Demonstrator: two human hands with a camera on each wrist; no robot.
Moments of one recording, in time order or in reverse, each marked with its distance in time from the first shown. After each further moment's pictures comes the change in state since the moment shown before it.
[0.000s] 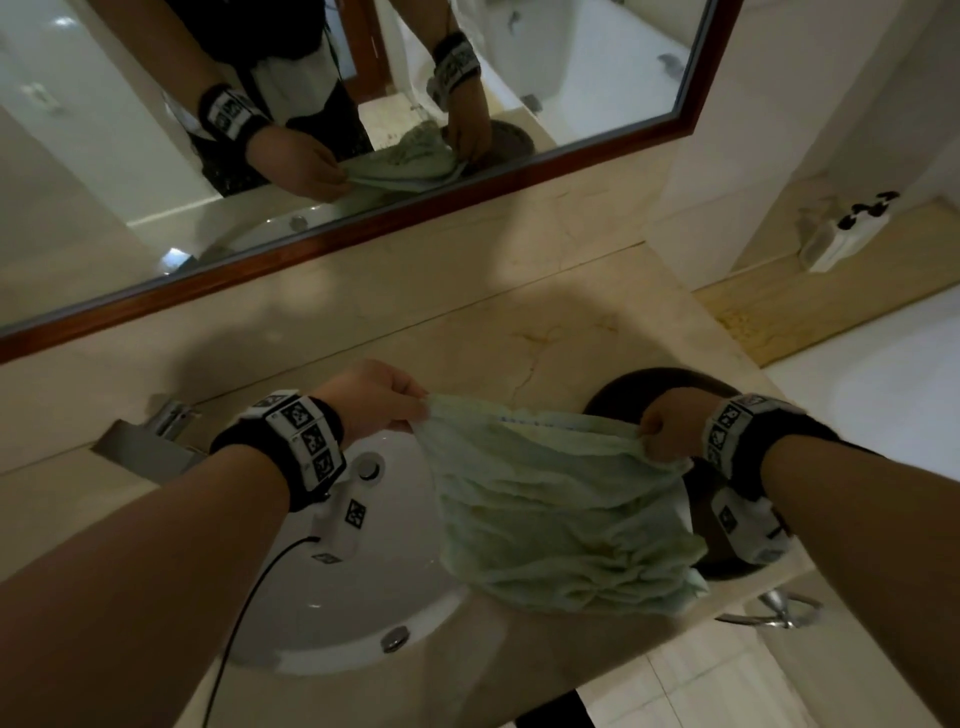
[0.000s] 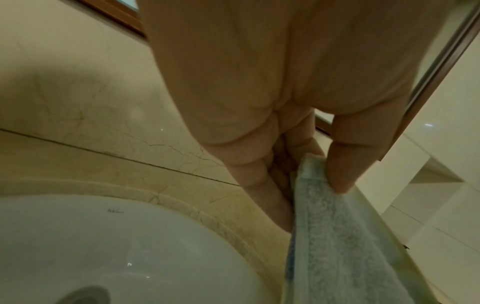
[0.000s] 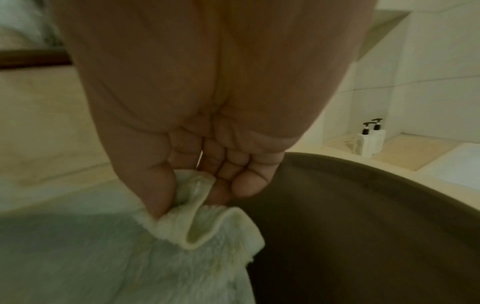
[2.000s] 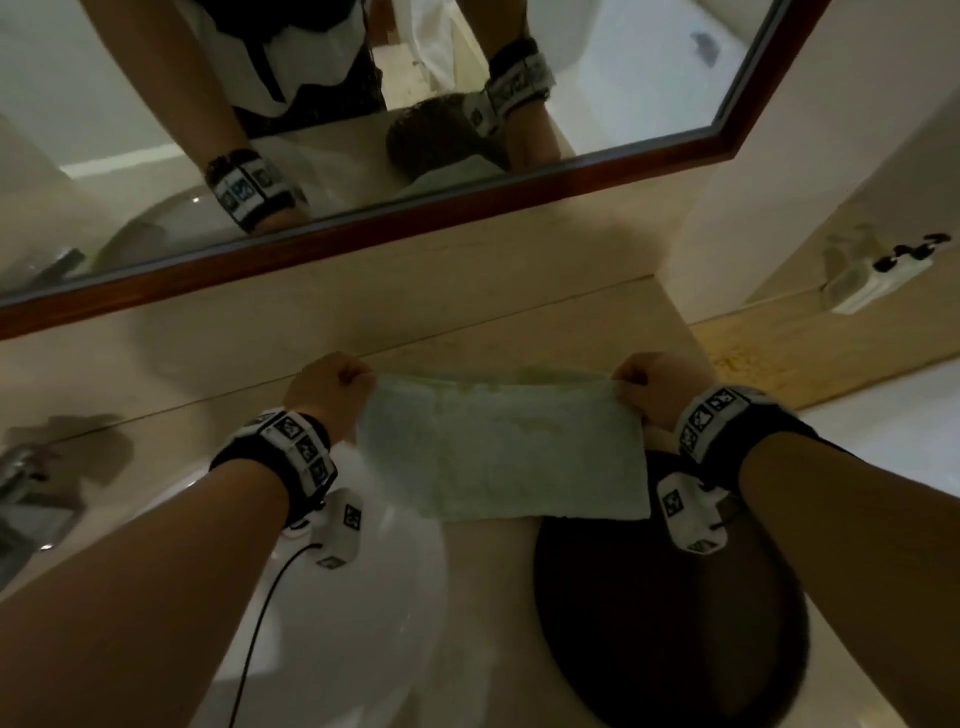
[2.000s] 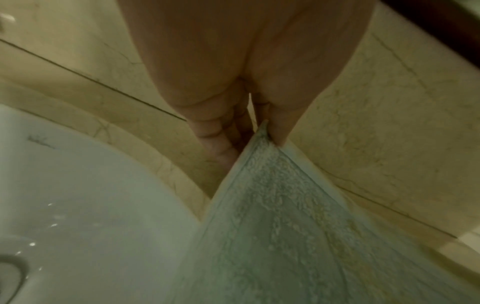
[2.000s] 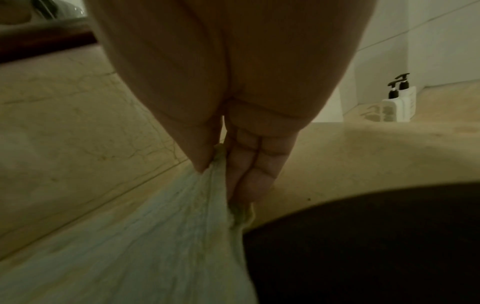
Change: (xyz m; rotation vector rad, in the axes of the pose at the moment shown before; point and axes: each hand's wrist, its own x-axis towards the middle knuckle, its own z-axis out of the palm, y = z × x) left_hand 0.152 0.002 0.011 0.253 0.456 -0.044; right_hand 0.124 0.033 -0.088 0.238 0.324 0.017
